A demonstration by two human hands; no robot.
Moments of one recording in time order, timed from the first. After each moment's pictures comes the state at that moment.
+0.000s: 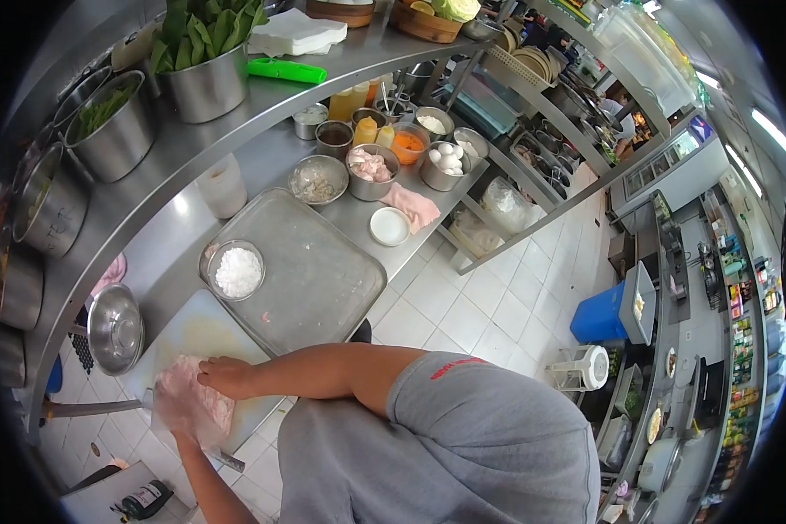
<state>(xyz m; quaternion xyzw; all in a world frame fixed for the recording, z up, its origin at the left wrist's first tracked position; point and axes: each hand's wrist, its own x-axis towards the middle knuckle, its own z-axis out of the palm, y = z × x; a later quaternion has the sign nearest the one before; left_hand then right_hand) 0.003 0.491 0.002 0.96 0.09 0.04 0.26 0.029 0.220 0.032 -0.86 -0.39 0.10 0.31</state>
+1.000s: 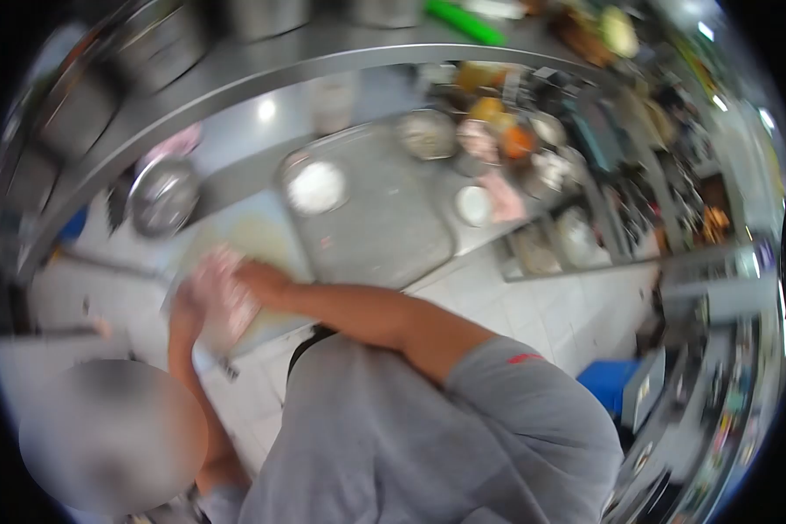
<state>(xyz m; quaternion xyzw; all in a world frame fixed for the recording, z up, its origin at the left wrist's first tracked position) -0.054 0.522 0.012 0.97 0.03 0.00 0.24 0.035 0.235 -0.011 -0.81 -0.32 0.19 0.45</state>
